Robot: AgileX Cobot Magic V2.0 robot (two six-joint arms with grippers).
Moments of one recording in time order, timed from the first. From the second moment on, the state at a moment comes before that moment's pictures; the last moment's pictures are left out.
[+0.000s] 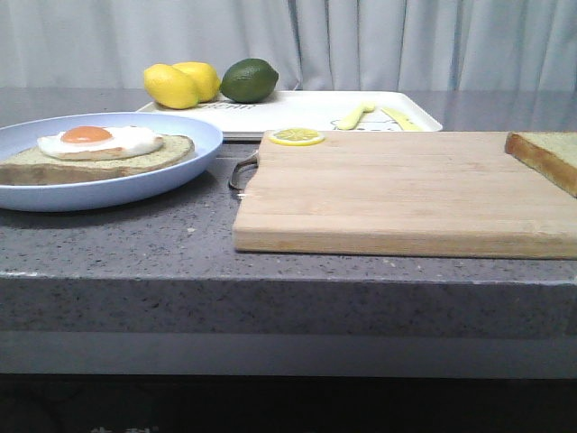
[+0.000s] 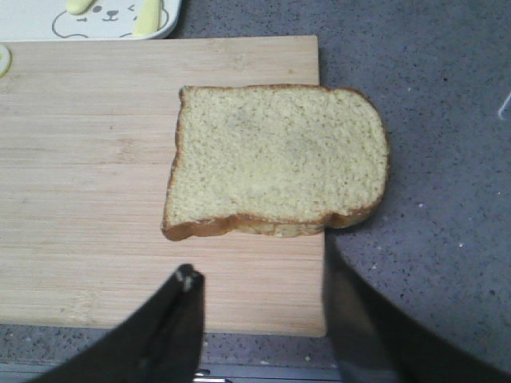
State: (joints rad) left arm -0.09 0.58 -0.74 -0.03 0.63 -0.04; right arm 0.03 0.66 -0.67 0.03 0.69 0.10
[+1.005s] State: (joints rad) left arm -0.32 0.58 -0.74 0.00 0.60 -0.04; right arm -0.09 1.13 -1.17 0.10 1.15 0.08
